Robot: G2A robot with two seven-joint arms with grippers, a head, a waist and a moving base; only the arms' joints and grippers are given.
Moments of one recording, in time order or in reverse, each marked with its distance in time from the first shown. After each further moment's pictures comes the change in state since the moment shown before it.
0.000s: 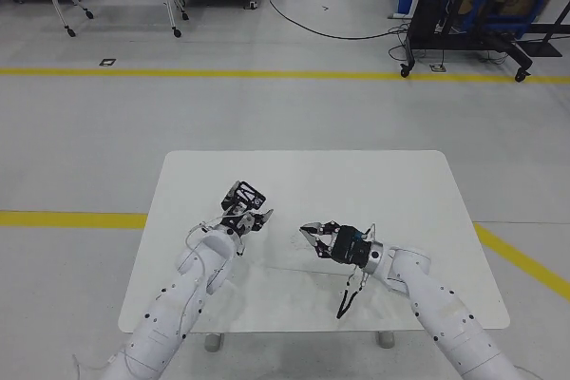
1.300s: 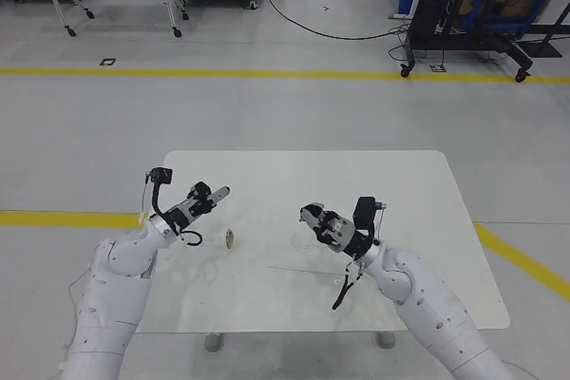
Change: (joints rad) left arm -0.035 0.049 -0.360 0.198 -1.259 -0.514 -0.368; right arm 0.038 -0.044 -0.053 0.049 0.687 -0.073 0.220
